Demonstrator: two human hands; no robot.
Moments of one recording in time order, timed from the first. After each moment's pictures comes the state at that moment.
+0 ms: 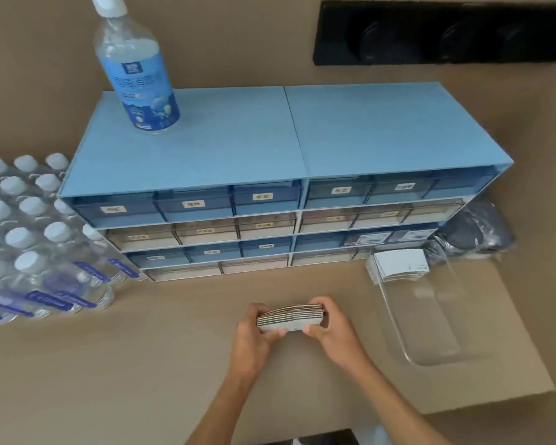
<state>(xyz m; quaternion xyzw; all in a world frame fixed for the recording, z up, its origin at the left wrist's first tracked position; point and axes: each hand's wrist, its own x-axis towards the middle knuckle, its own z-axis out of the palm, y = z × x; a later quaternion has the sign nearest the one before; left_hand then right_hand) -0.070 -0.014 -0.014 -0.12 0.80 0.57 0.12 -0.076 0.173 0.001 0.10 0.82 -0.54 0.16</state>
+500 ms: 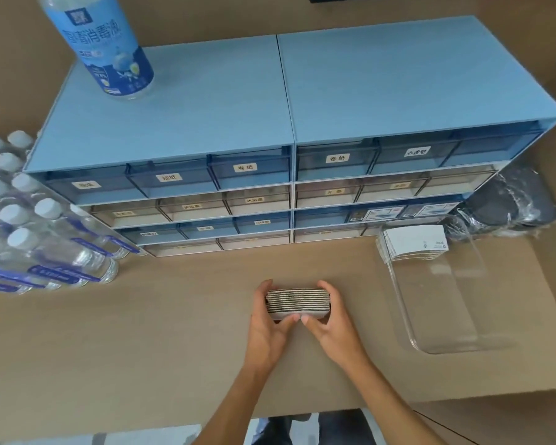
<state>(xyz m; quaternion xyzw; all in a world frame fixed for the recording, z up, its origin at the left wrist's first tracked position) -0.053 0.021 -0.043 -0.12 0.80 0.59 0.07 -0.056 0.180 -0.040 0.10 0.81 -0.56 0.15</state>
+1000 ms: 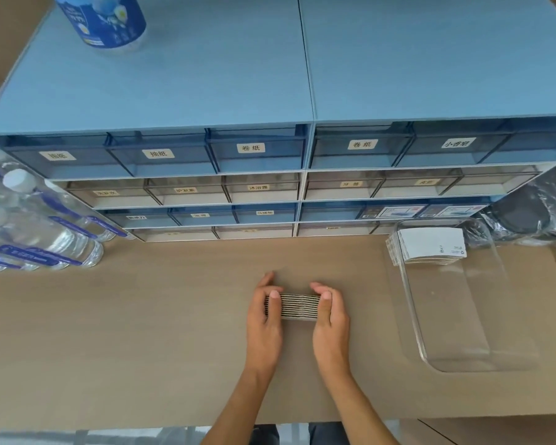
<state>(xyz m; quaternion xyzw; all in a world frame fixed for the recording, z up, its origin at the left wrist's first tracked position) -0.061 0.039 -0.053 -0.17 0.74 0.65 -0.02 -0.062 0.149 -0.057 0.20 0.77 -0.60 -0.01</state>
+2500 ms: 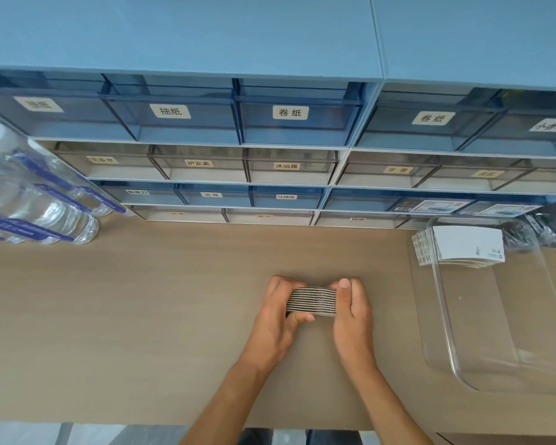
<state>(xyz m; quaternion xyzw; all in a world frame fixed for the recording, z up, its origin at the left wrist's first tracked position) -0.070 0.014 -0.064 0.03 0.81 0.58 0.02 -0.081 0.157 -0.061 0.16 0.81 -0.57 0.01</state>
